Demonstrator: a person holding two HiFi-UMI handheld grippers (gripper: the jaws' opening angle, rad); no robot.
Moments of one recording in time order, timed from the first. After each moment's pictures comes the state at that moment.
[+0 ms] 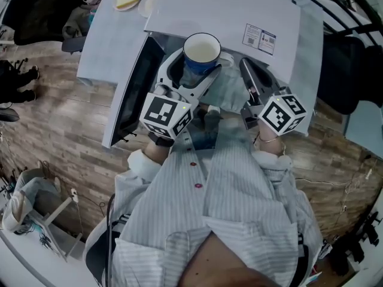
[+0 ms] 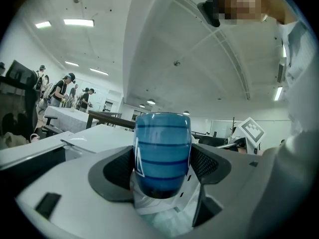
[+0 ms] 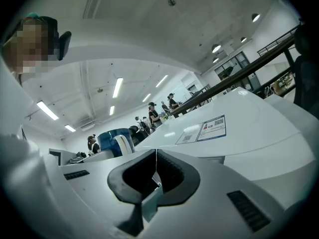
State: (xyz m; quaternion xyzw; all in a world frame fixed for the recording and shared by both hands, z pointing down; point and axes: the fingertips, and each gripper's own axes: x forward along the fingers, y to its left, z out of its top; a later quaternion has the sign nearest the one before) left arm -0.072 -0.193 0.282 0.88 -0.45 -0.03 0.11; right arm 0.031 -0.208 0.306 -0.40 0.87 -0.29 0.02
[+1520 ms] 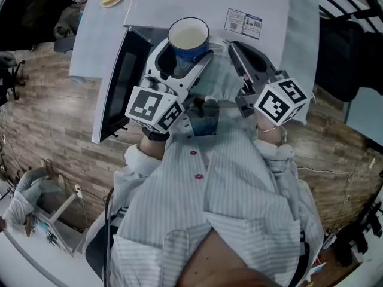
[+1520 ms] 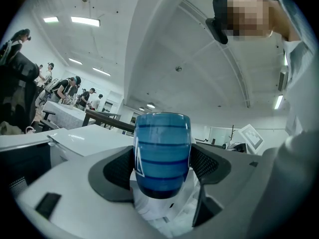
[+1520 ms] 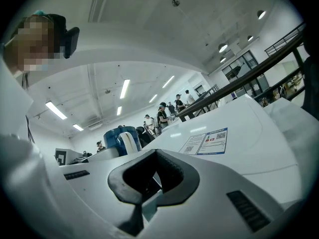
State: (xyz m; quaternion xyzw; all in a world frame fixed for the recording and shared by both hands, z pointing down) left arm -0.045 -0.200 0.268 0.88 -0.45 -0.07 0.12; right arm 0.045 -0.213 0.288 -0.36 0.89 -0.27 0.03
